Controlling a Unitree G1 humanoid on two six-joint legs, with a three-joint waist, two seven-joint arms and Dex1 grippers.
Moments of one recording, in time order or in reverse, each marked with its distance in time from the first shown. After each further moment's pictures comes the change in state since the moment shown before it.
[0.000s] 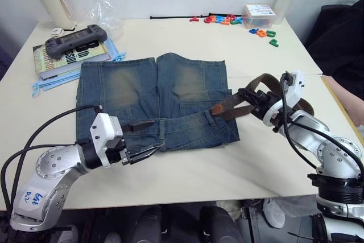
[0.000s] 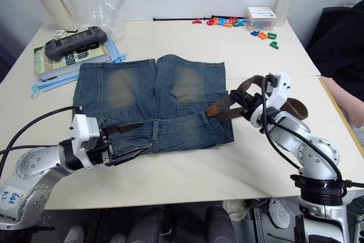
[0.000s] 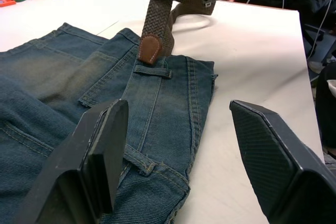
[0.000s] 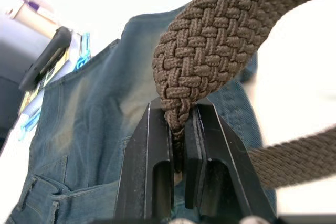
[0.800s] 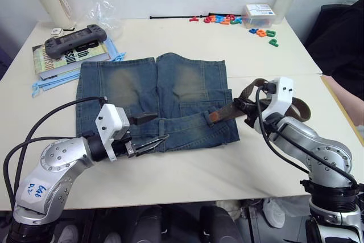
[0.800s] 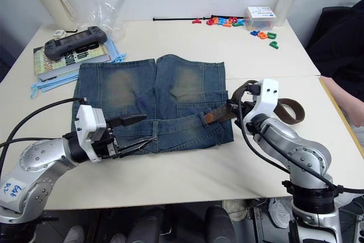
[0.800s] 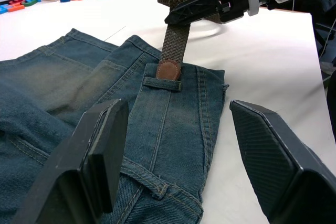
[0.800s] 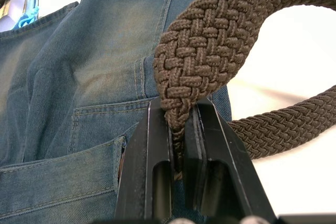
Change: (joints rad) left arm -0.083 0.000 -0.022 -0.037 -0.007 0.107 0.073; right arm 0.028 0.057 0.043 -0.131 -0.220 0.093 -0.075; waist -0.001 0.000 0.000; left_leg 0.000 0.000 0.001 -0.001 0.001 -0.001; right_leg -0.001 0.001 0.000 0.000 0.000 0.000
